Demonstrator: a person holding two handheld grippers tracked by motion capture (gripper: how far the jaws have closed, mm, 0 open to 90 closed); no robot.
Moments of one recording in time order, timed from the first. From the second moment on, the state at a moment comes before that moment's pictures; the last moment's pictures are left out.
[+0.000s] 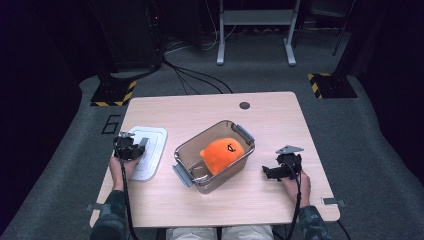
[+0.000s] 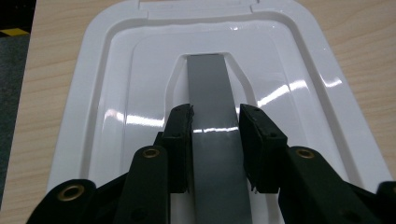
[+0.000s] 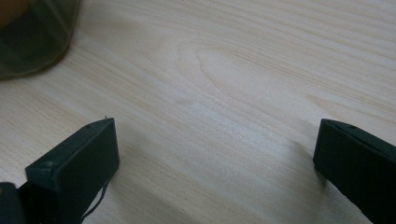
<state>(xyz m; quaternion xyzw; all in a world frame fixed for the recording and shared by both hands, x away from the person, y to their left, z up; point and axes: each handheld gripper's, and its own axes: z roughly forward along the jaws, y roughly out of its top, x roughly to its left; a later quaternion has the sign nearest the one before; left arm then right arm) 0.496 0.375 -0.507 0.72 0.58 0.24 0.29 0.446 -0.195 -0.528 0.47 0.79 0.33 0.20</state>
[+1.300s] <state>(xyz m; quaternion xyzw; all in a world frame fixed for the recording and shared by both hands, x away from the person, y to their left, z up) 0.482 0.366 -0.448 0.73 0.54 0.27 0.32 0.446 -0.195 -0.528 0.47 0.79 0.33 0.20</state>
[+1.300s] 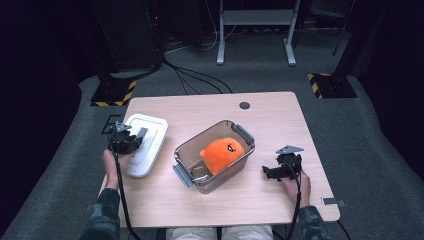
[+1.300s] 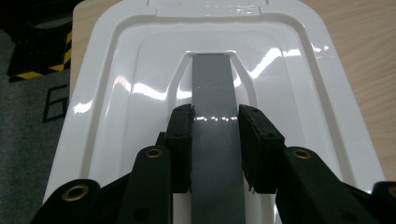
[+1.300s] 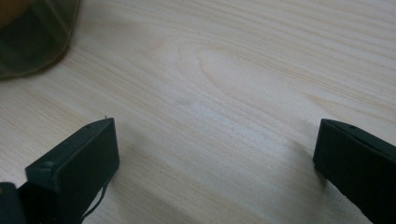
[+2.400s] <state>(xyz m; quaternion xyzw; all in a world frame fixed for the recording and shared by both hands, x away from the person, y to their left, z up) 0.466 0.338 -0.371 0.75 0.47 0.28 0.36 0.446 -0.195 -0.528 0.47 0.79 0.33 0.20</state>
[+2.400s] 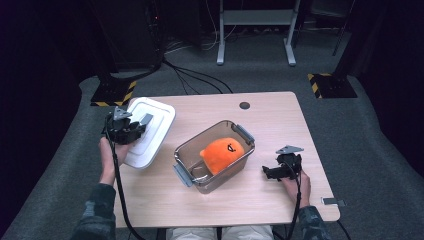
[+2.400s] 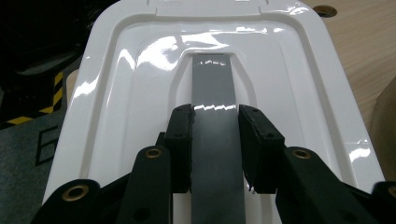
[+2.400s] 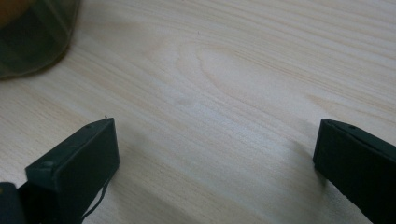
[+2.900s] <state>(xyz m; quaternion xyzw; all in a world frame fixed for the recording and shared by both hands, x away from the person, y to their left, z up) 0.459 0.313 -0.345 0.77 0.44 0.28 0.38 0.445 -0.194 -0.528 0.47 0.79 0.33 0.19</state>
